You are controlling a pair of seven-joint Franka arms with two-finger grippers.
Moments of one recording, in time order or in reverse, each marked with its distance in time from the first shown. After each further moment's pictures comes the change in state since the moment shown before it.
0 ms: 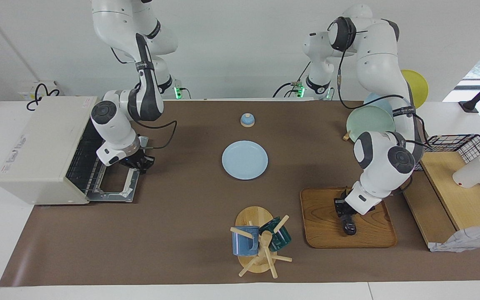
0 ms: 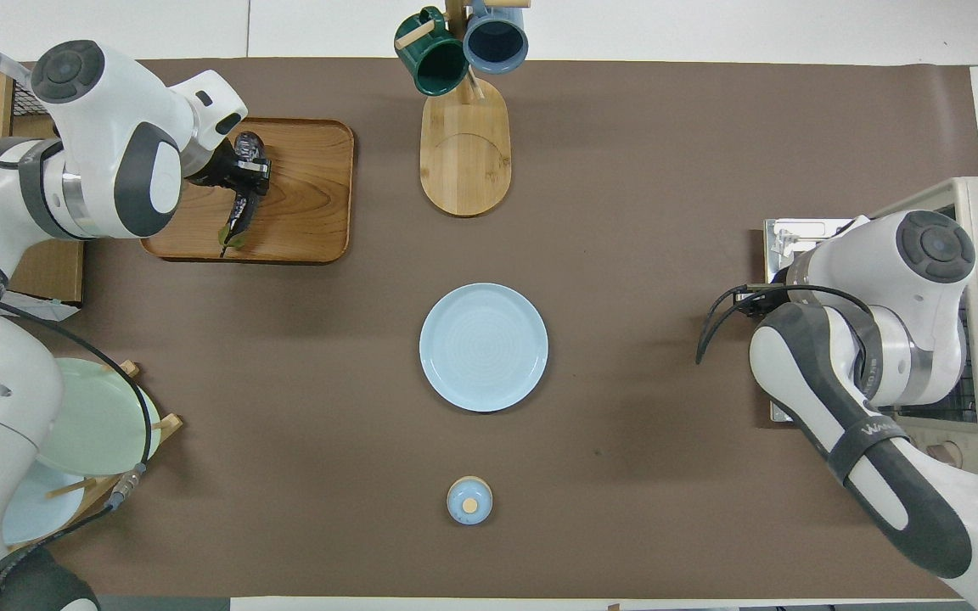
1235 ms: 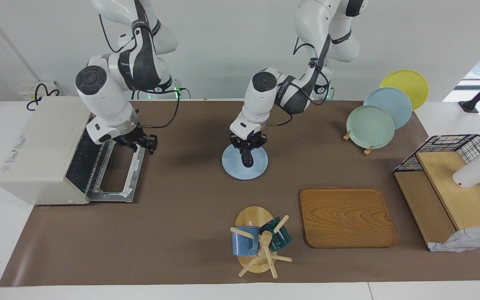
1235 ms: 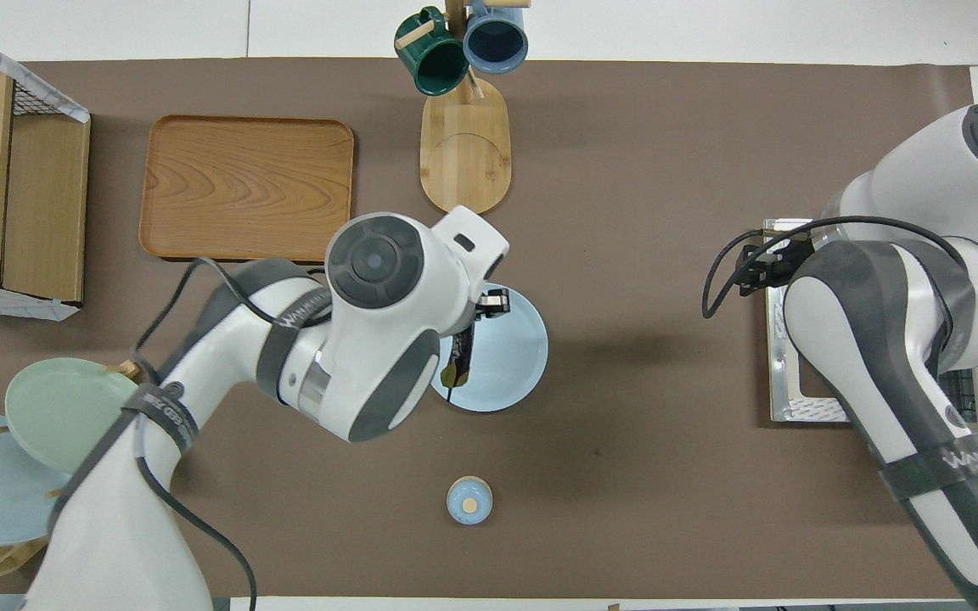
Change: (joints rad) left arm -0.584 -0.341 -0.015 -0.501 -0.056 0.217 -0.695; right arm 0.036 -0.090 -0.014 0.297 0.000 -0.462 0.161
